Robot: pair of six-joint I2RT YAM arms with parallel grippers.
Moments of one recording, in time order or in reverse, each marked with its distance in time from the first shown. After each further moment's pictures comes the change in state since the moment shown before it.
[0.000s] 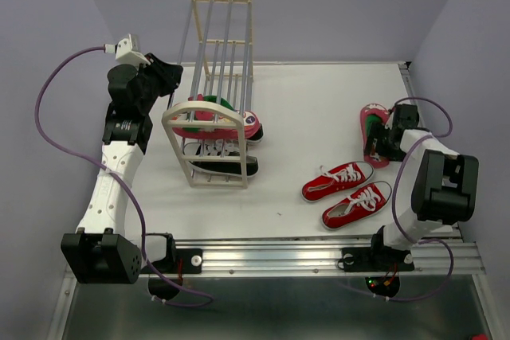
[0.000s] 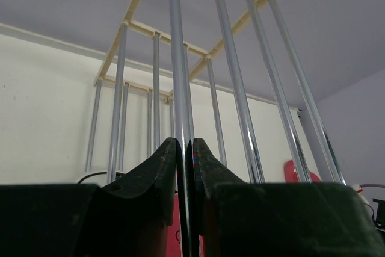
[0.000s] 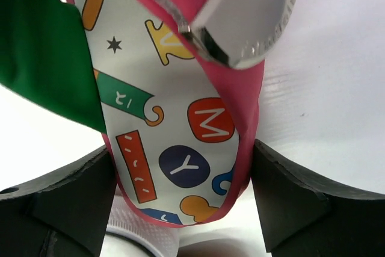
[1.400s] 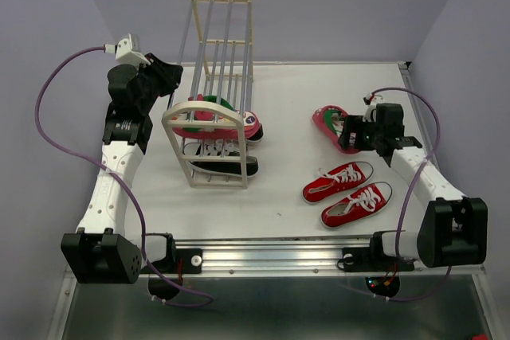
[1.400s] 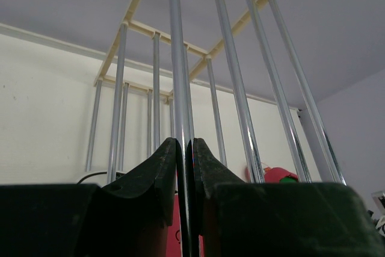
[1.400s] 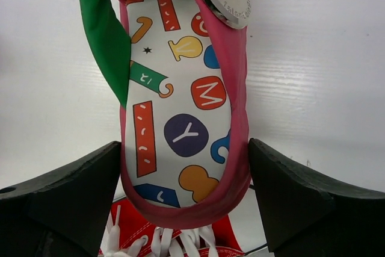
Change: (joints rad) left arm 0.000 0.000 0.000 0.000 0.000 0.000; right arm 0.229 -0.351 -0.117 0.121 -0.164 0.026
